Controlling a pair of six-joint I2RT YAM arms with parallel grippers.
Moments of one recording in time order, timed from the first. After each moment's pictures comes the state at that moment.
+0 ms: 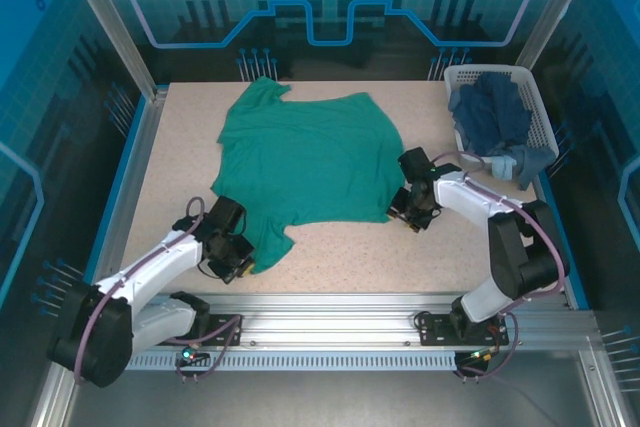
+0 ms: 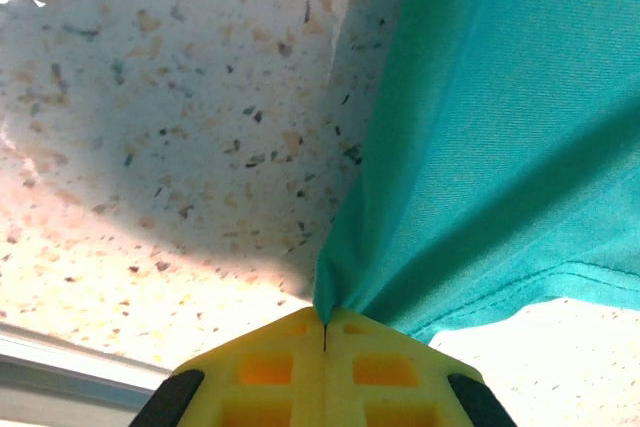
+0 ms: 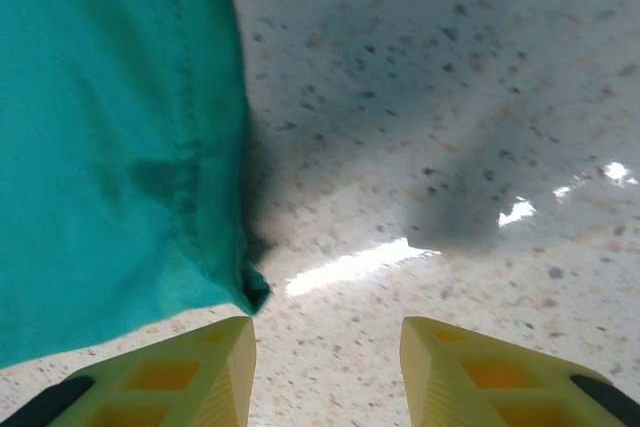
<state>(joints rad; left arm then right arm) -0.34 1.08 0.52 -0.83 0.24 -1.22 0.33 1.57 0.94 -0.75 -0.13 0.91</state>
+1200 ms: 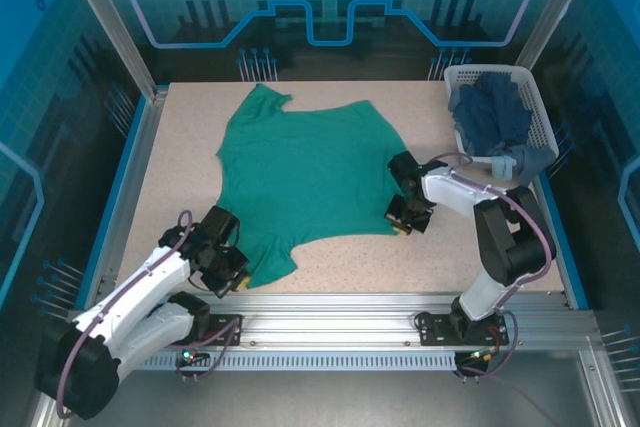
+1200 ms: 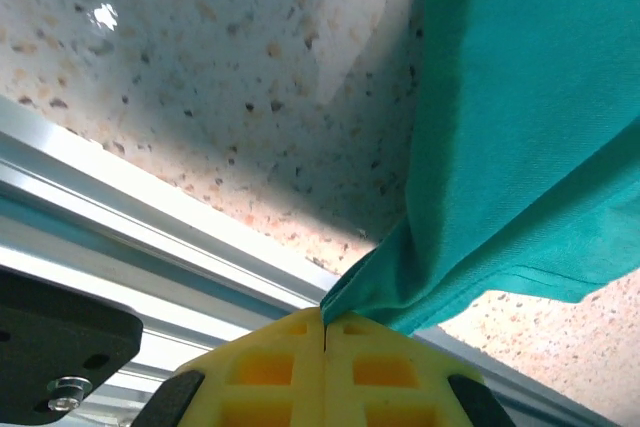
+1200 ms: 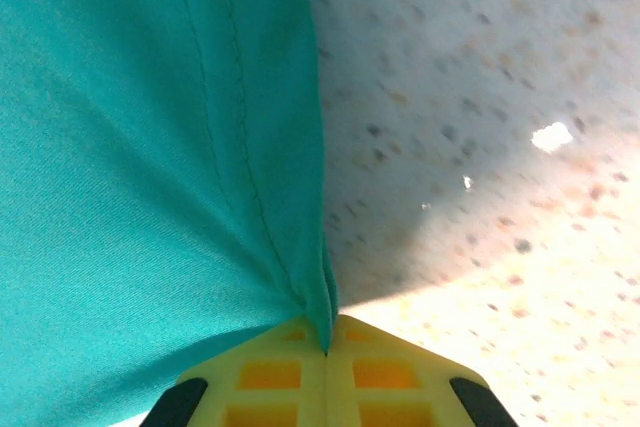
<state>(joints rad) -0.39 0.88 0.51 -1.03 0.31 -1.28 0.38 1.65 0.97 -0.87 -0.08 0.91</state>
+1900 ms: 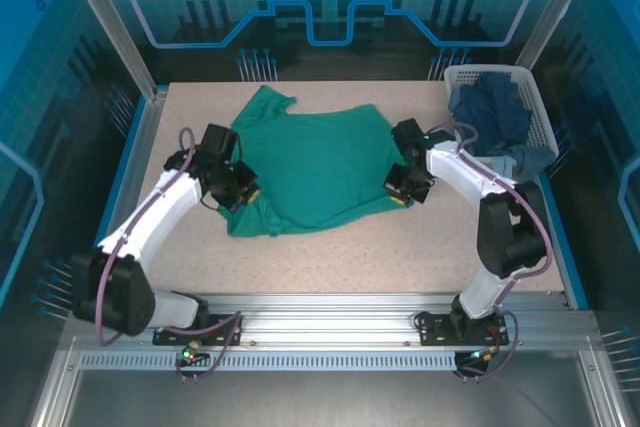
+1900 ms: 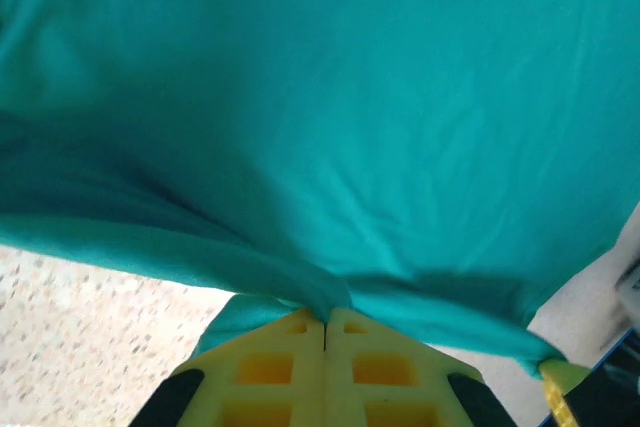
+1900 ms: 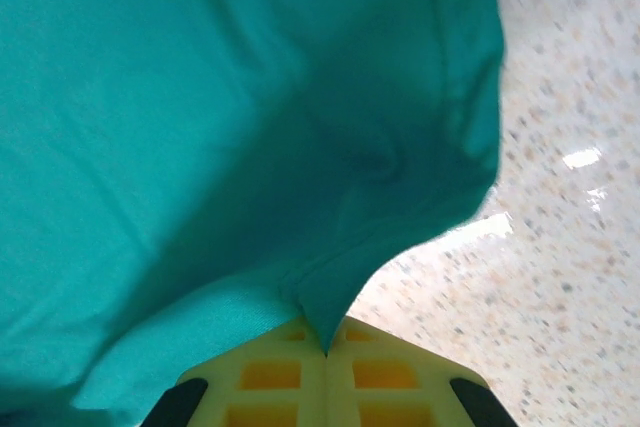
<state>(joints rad) -0.19 1.38 1.12 -0.88 0.24 -1.11 0.32 1.74 1.29 -0.99 -0.11 0.85</state>
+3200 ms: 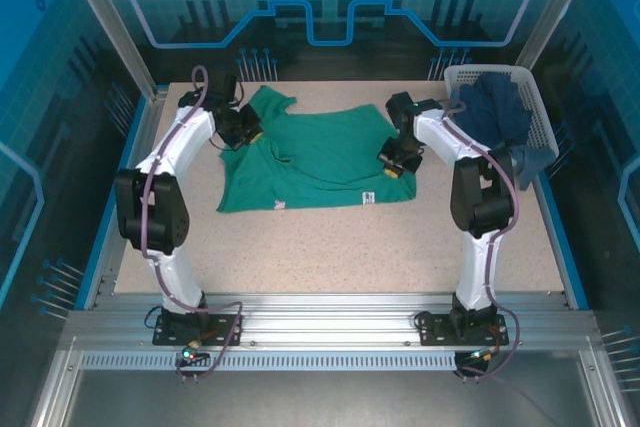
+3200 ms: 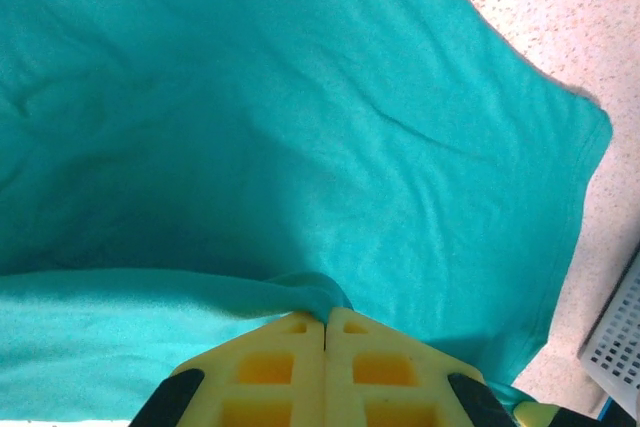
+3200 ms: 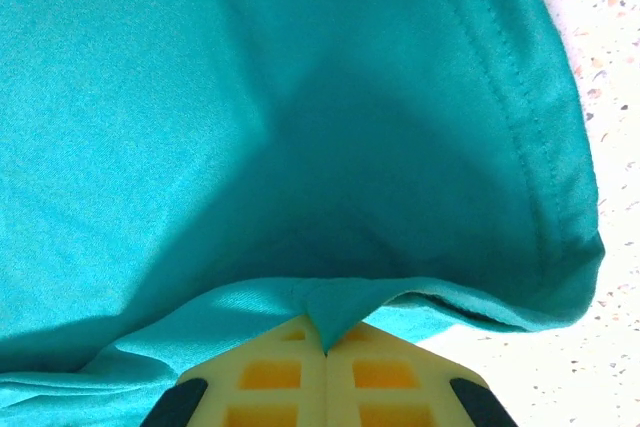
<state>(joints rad) -0.09 1.89 1.66 -0.85 0.26 -0.84 0.27 2.06 1.70 -1.12 -0.11 0.86</state>
